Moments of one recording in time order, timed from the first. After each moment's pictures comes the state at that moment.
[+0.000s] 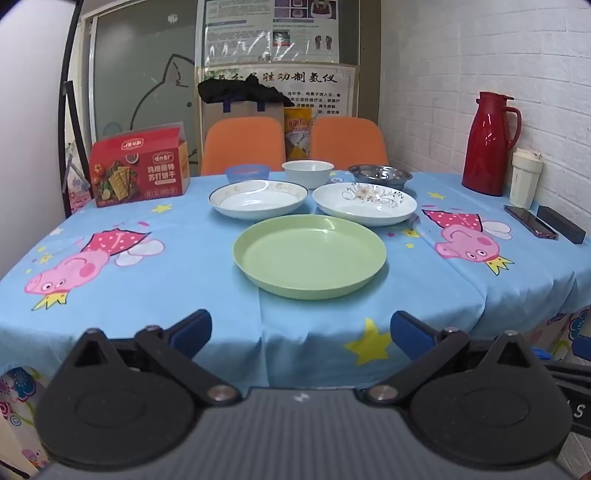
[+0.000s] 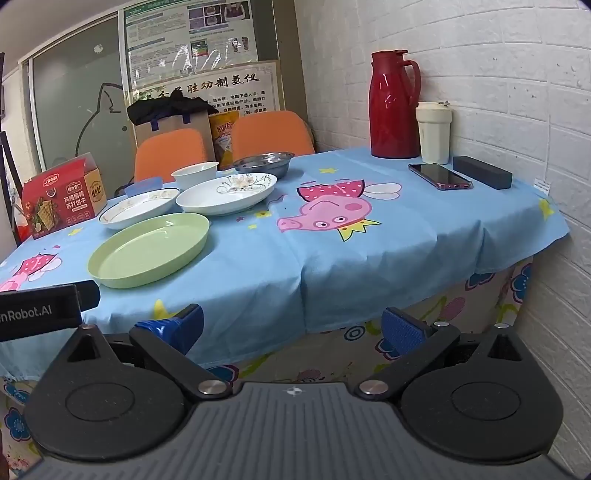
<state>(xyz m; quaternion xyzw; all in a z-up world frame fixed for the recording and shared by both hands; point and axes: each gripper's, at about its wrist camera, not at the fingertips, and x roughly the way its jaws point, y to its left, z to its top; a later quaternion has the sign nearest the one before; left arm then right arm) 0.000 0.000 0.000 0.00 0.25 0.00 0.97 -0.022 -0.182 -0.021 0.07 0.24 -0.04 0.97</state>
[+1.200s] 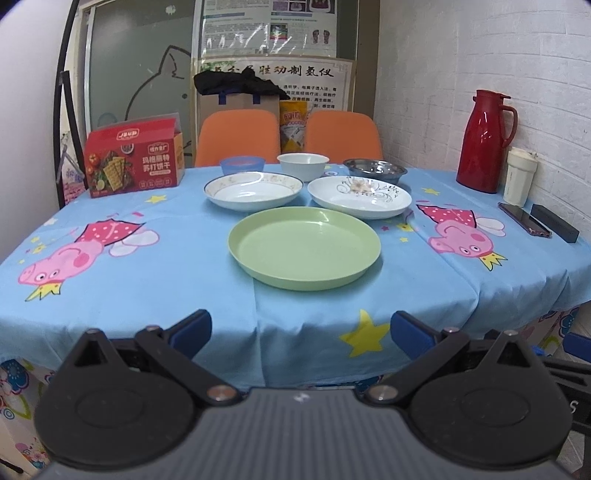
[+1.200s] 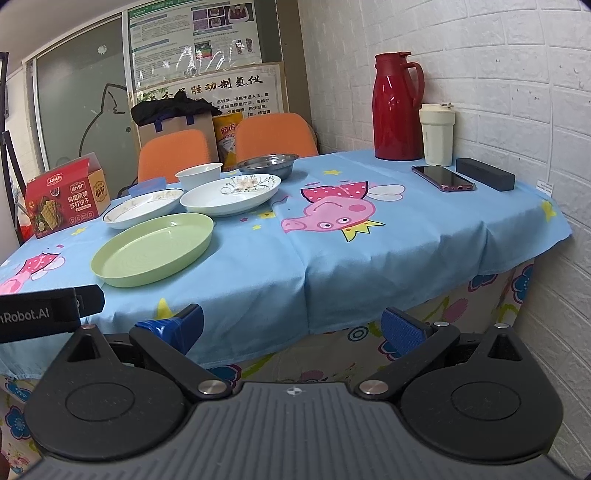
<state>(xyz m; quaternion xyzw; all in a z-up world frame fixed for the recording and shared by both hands) -0.002 0.004 -0.001 -0.01 0.26 -0.01 0.97 -0.022 -0.182 -0.026 0.07 0.23 -0.03 0.97</state>
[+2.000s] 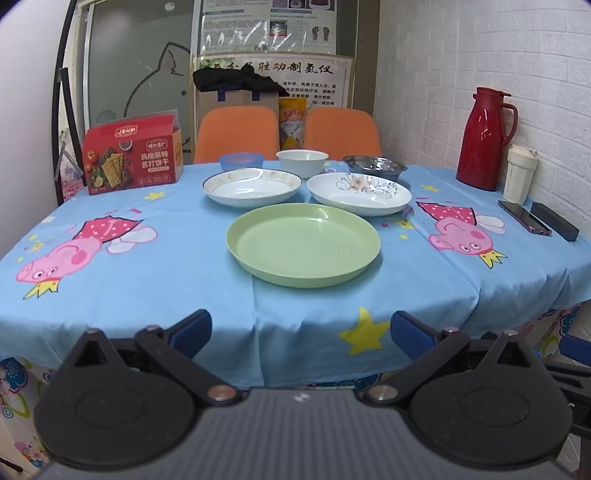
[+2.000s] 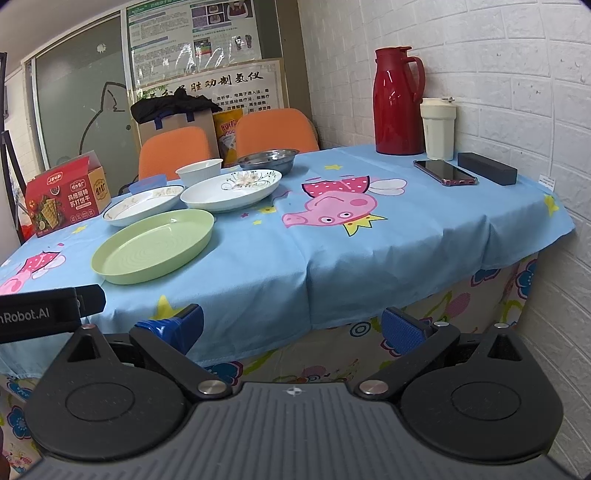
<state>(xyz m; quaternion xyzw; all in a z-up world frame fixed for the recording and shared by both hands) 0.002 0.003 -0.003 -0.01 0.26 -0.01 0.97 -0.021 -0.182 -0.028 0.08 0.24 -0.03 0.97</state>
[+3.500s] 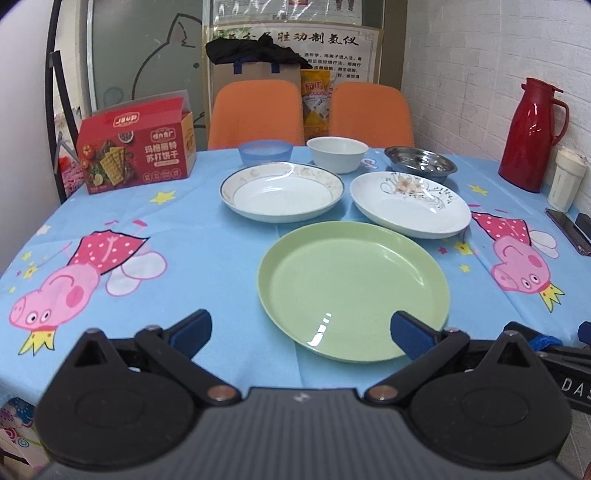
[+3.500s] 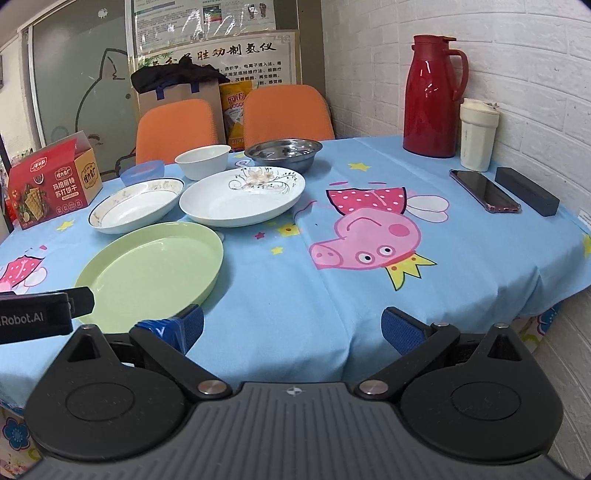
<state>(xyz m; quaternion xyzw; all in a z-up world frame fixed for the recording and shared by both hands) 0.108 0.040 0.017 -0.01 0.32 0.02 0.95 0.083 -0.160 0.001 0.04 0.30 -0.02 0.95</state>
